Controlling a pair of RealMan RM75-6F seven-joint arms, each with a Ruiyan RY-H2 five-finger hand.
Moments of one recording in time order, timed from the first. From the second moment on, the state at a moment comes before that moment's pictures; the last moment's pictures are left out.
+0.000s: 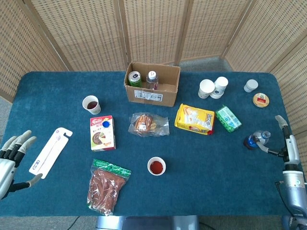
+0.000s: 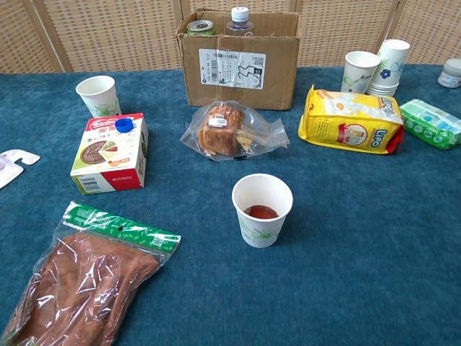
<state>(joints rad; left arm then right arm) -0.06 -0.86 0.04 -1.94 1.69 1.53 -0.09 0.28 -1.58 0.16 -0.63 -1.42 1.26 1.34</state>
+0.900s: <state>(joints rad) -0.06 -0.85 0.05 -1.93 1.70 1.54 -0.12 0.23 -1.36 0.10 -0.97 -1.58 1.50 0.93</state>
